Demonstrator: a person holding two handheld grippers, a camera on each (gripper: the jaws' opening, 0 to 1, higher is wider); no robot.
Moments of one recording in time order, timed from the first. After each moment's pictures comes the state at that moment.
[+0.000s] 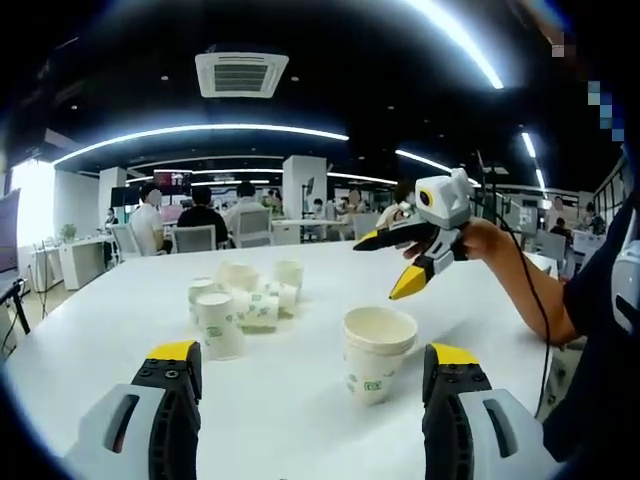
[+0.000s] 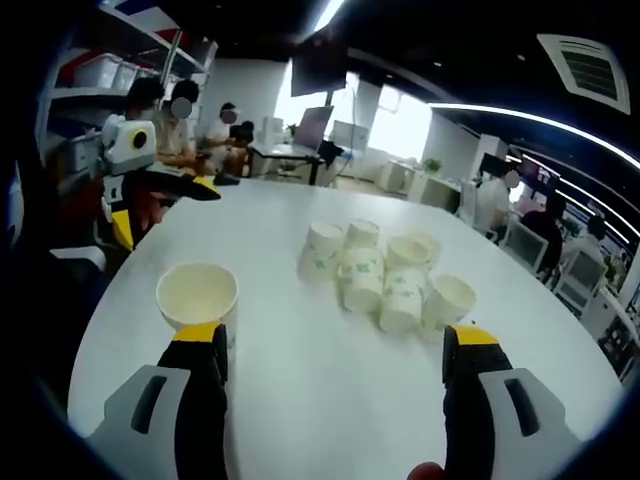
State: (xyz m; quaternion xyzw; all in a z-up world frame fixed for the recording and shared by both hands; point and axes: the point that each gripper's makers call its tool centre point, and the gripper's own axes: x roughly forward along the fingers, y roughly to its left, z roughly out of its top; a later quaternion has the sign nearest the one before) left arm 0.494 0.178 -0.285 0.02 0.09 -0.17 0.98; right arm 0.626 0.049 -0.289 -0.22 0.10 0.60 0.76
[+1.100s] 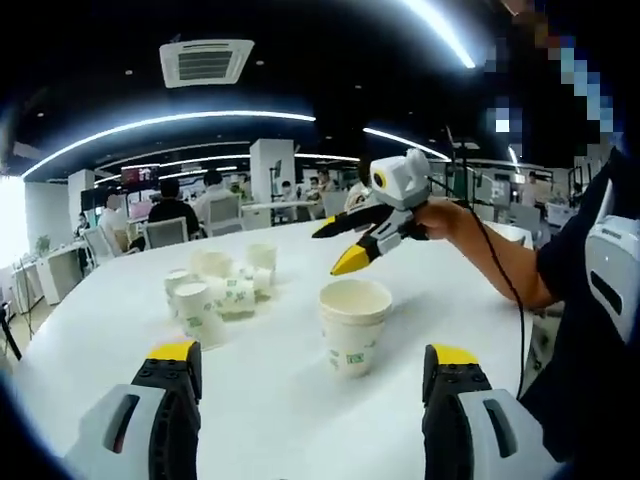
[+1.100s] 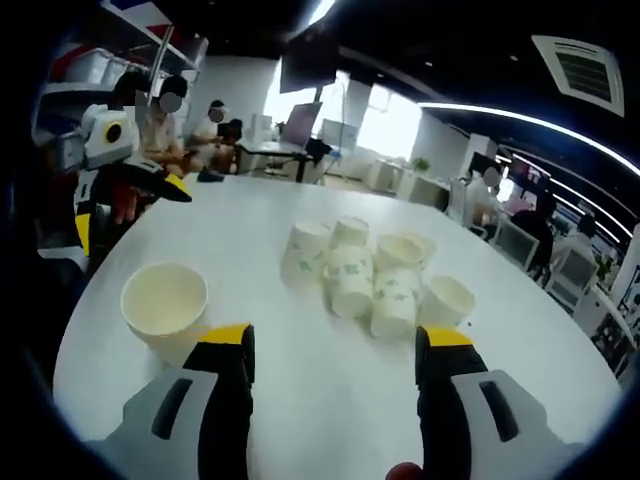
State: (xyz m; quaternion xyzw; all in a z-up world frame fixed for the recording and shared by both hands) left arm 0.476 0.165 -0.294 0.06 0.12 -0.24 0.96; right arm 0.646 0.072 -0.302 -0.23 0.10 0.57 0.78
